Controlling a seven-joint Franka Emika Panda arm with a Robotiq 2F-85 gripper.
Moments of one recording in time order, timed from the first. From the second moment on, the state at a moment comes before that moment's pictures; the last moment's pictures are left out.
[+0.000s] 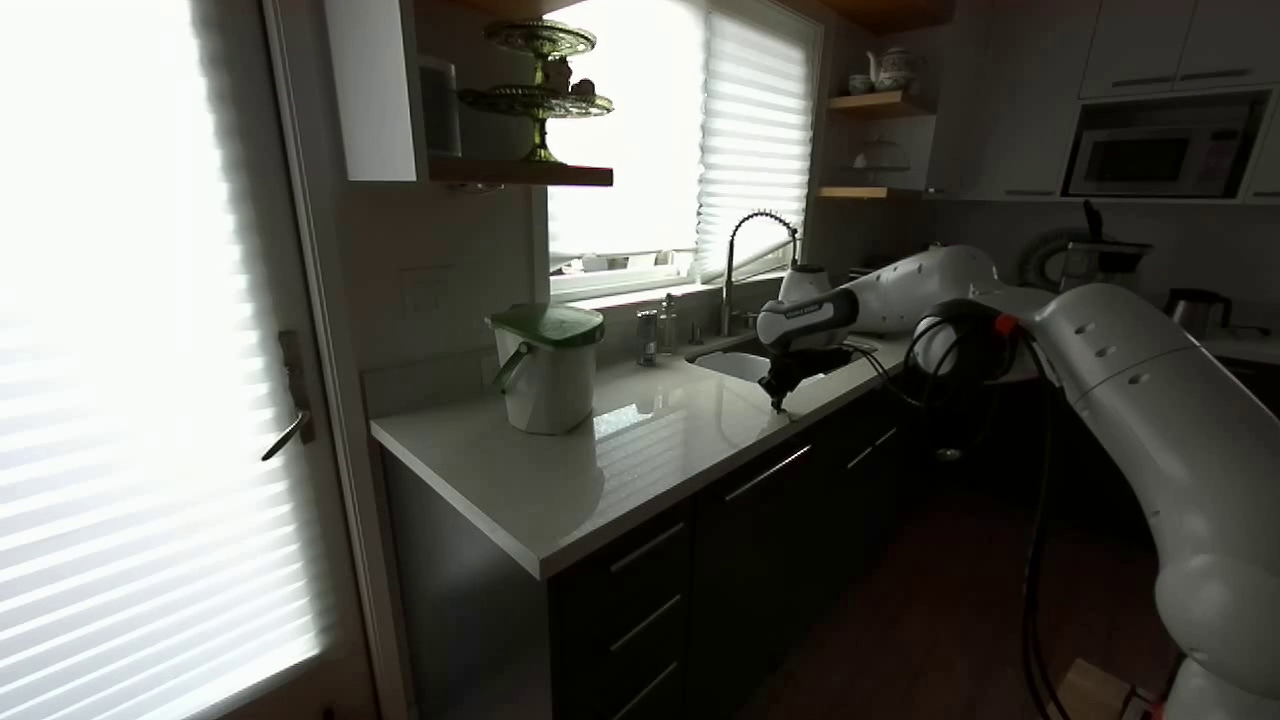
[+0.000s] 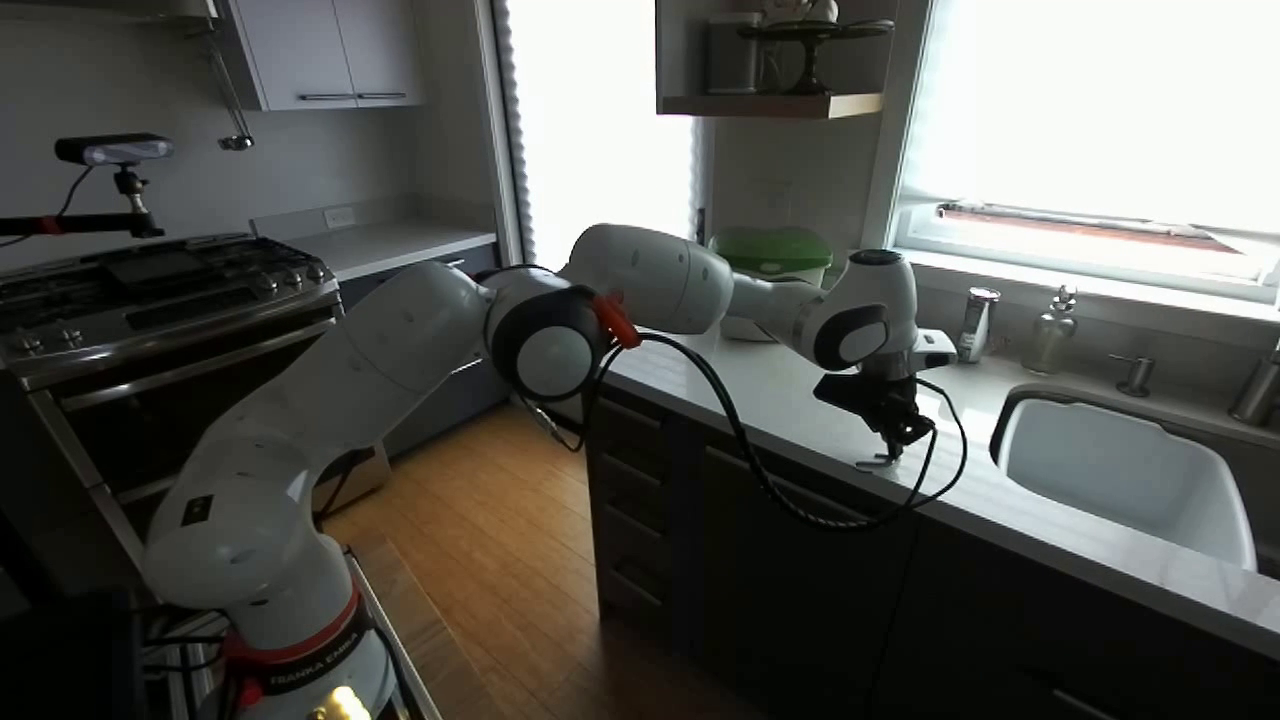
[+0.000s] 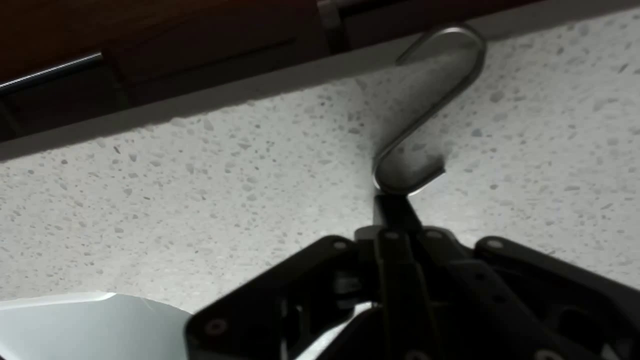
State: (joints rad) arm -0.36 0.91 -0.06 -1.03 -0.02 2.25 -0.26
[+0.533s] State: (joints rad) arm -0.35 0.87 -0.06 -1.09 -0.03 2.23 -0.26
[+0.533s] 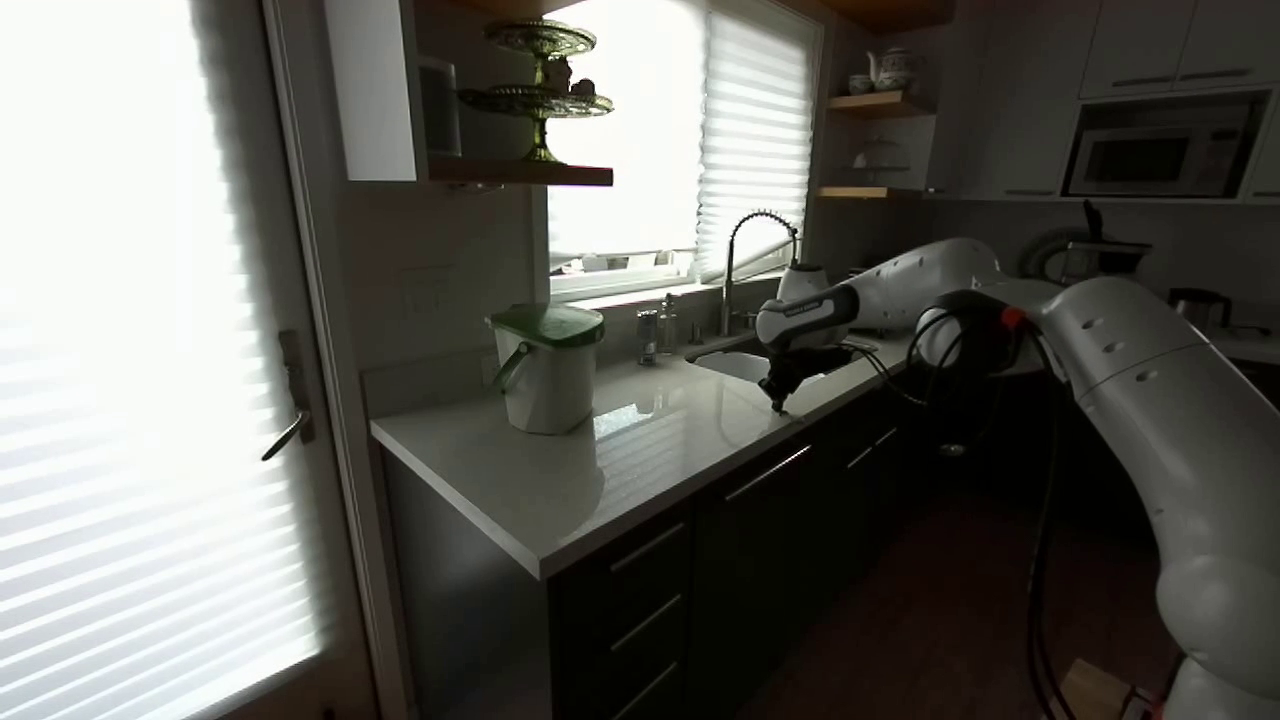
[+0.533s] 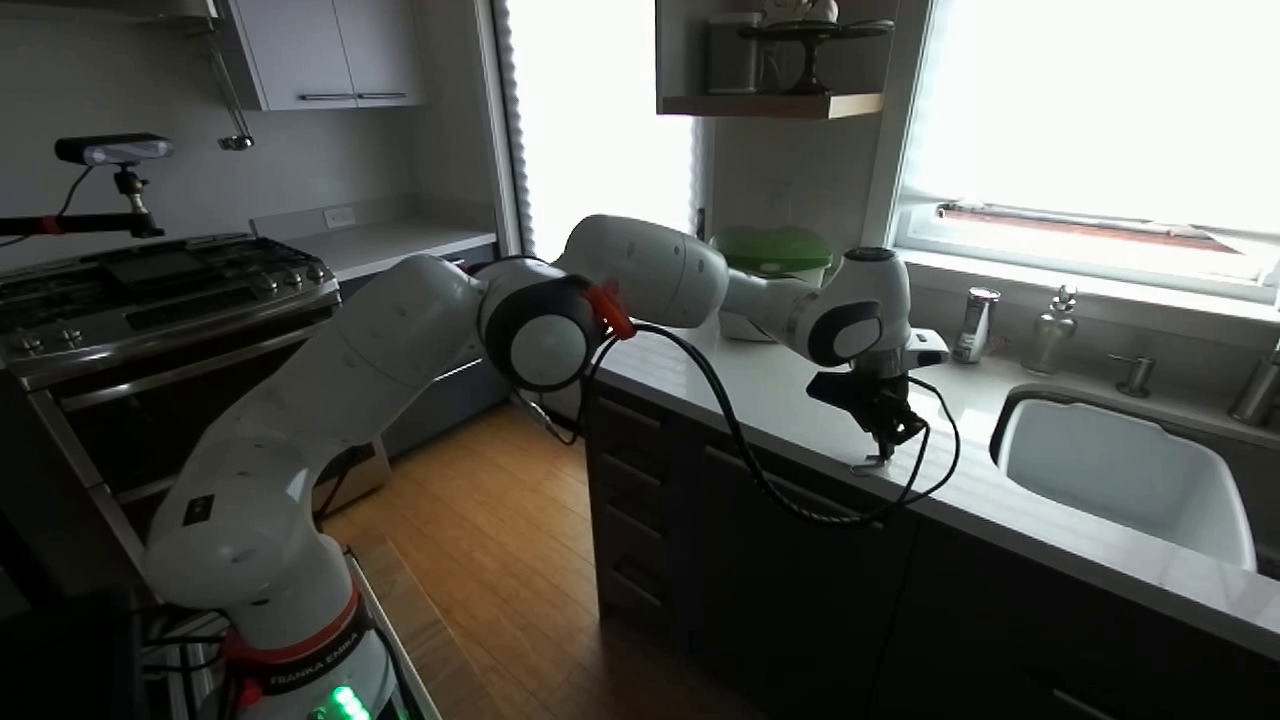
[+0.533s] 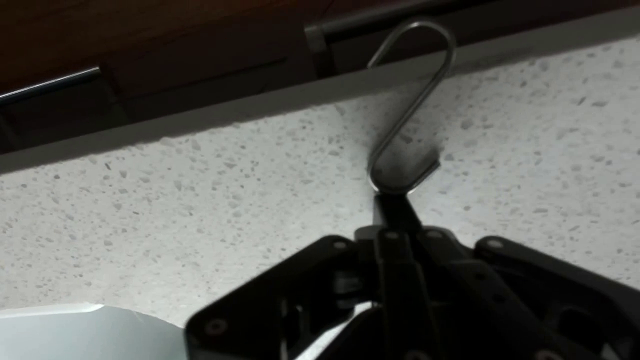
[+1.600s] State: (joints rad) arm -0.34 0.85 -0.05 -1.13 -0.04 2.40 -0.19
